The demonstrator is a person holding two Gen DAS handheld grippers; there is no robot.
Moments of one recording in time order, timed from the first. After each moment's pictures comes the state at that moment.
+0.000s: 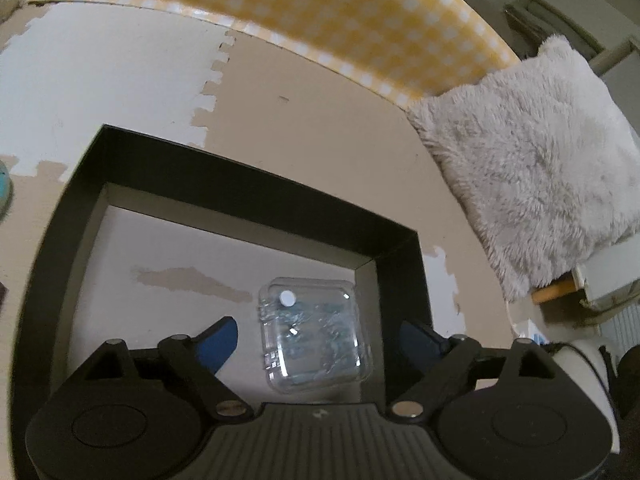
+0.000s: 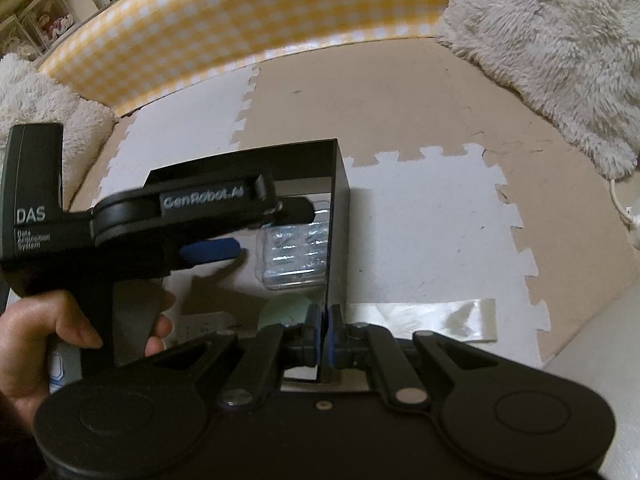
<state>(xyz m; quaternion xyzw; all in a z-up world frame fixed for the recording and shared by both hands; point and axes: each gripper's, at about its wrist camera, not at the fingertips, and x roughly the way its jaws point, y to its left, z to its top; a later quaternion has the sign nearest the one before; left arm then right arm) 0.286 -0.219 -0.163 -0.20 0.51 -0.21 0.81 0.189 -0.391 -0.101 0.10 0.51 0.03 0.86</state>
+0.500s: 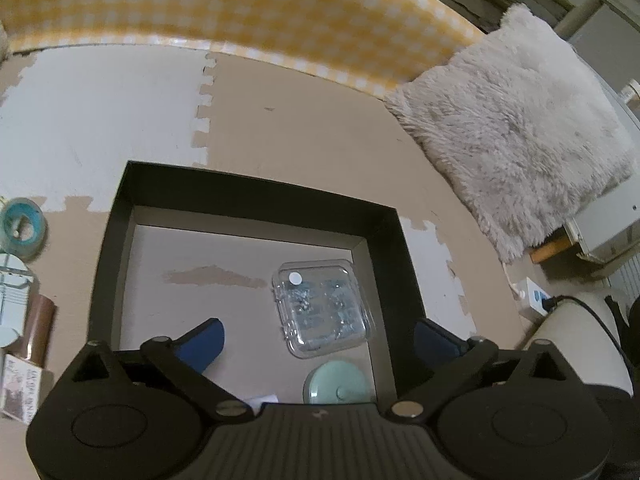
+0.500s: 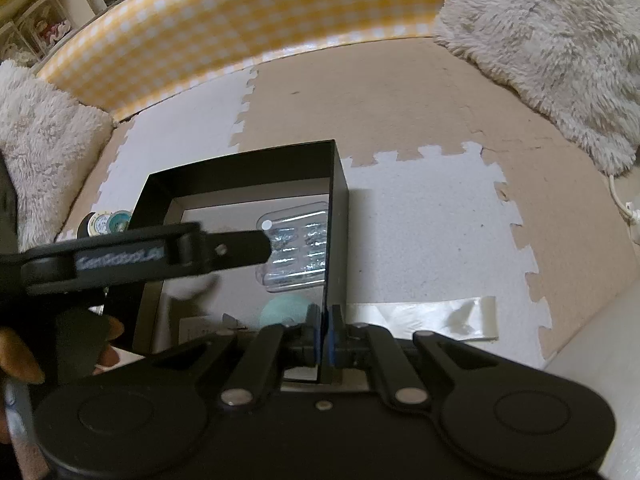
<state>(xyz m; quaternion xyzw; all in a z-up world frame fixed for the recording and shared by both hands) 0.261 -0.208 -0.132 -0.14 0.50 -0.23 0.82 0.189 -0.393 -0.103 0.10 0.50 0.02 0.86</state>
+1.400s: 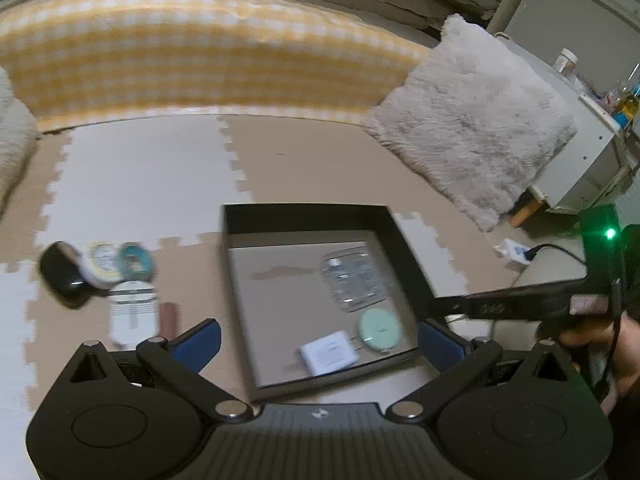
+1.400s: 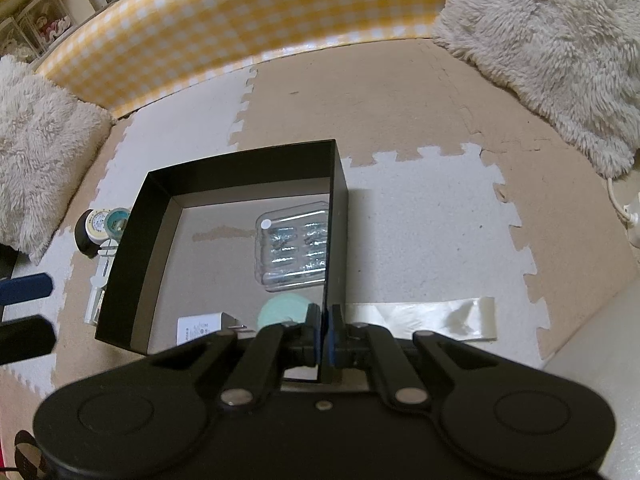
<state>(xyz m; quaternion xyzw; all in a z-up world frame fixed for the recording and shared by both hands) 0.194 -0.116 -0.067 -0.05 0.45 -0.26 0.85 0.189 -0.390 -0.102 0.09 0.51 0.02 0.86</state>
